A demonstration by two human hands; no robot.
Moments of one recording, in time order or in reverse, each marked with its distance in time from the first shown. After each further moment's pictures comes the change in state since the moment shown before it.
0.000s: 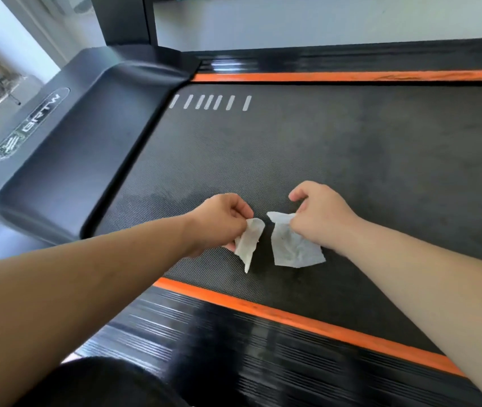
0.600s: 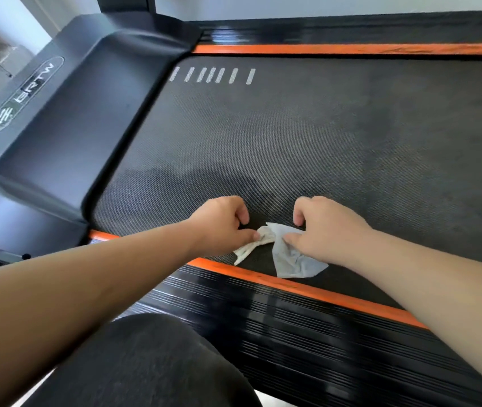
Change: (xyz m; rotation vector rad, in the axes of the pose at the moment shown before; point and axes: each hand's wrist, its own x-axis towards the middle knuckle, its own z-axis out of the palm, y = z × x) left_hand -0.018 -0.041 0.013 0.555 0.072 0.151; right_hand -0.040 0.018 0.024 -0.534 -0.123 -0.192
